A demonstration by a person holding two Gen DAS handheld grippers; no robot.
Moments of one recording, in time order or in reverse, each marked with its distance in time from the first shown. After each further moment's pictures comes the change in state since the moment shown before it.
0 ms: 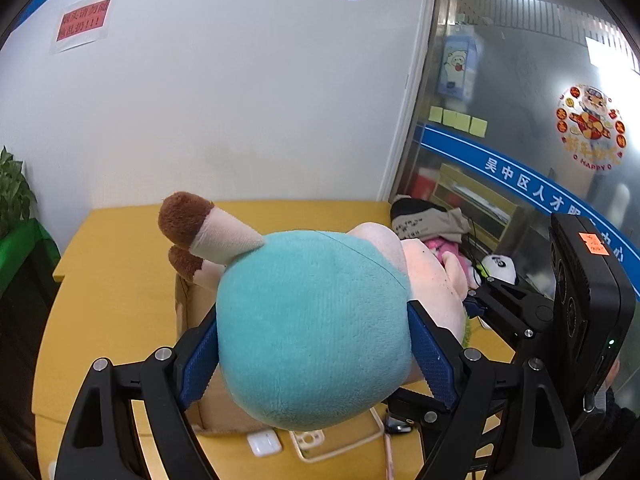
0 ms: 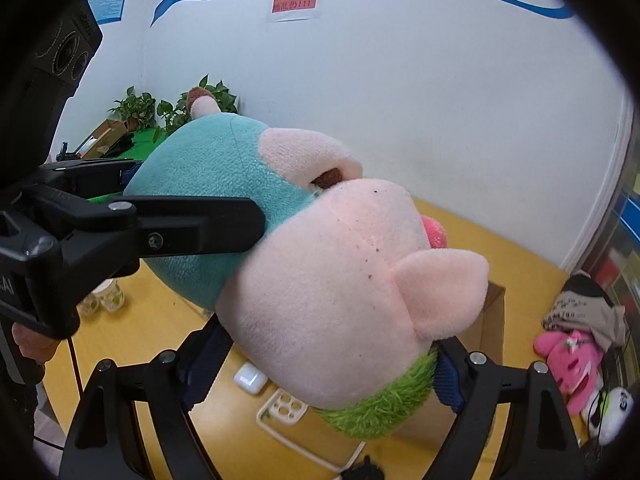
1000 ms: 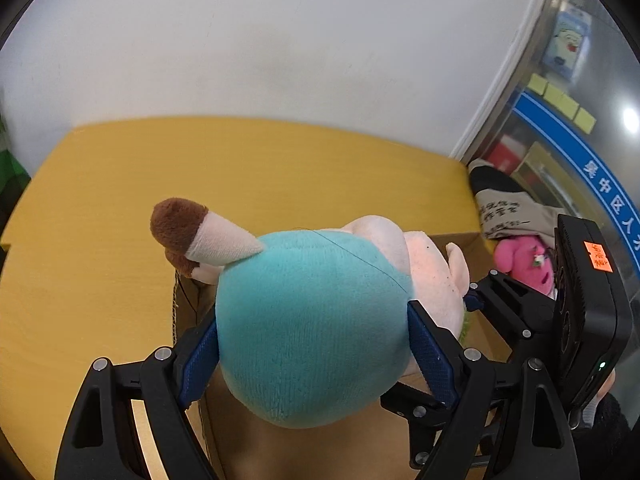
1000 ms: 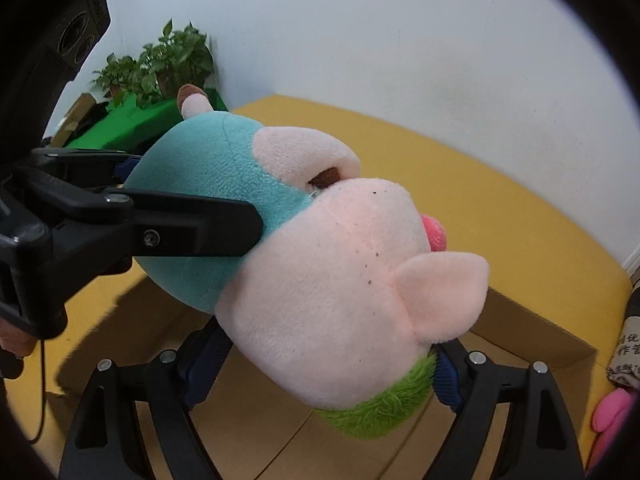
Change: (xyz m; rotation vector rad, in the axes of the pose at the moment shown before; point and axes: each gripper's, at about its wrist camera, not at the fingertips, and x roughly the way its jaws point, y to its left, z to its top) left arm 0.284 0.178 0.015 -0.182 0.303 0.042; right arm 0.294 -0.082 0.025 0.008 0.223 0.102
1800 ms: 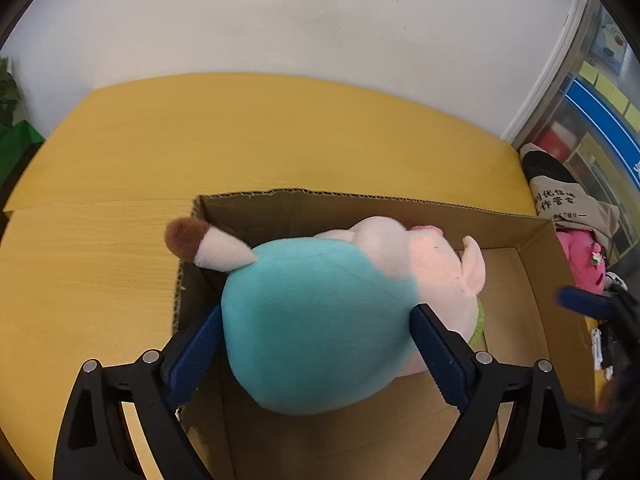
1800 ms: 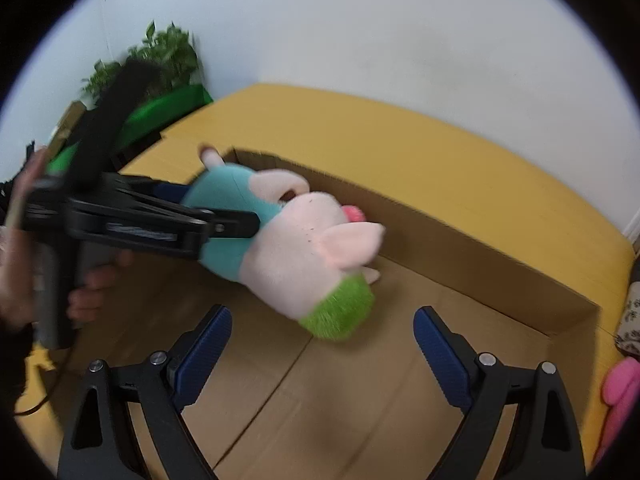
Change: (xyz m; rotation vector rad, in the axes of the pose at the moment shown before) left arm 0.045 0.025 -0.016 -0.049 0.064 0.148; right arm -0.034 -0.038 -0.023 0.078 0.006 0.026
